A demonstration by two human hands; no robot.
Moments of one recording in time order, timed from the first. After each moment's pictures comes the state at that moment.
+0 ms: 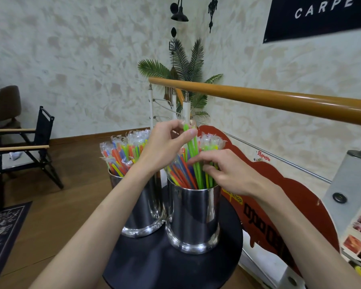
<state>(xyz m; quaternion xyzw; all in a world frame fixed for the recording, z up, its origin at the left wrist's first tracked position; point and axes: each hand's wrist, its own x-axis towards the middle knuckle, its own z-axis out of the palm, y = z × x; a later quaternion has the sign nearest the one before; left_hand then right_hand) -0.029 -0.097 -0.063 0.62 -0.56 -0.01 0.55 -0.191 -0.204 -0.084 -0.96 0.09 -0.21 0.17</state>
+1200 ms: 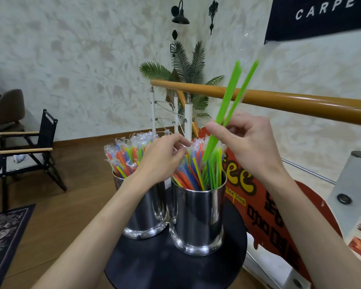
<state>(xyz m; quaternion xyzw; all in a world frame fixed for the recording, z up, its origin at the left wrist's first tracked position) -0.013 -0.094 -0.083 0.72 -0.56 0.07 0.40 -0.196 -0.188 -0.045 -0.80 0.09 -0.53 0.25</state>
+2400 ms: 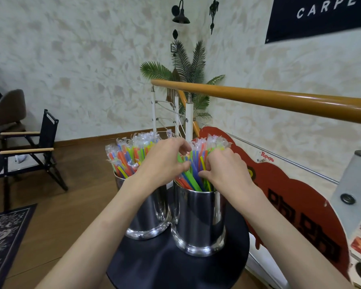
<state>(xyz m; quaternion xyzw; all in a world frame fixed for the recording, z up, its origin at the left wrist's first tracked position) -0.024 -0.085 -0.077 0.75 -0.58 0.10 0.30 -0.163 -0.171 -0.084 -0.91 0.35 -0.22 -0.02</state>
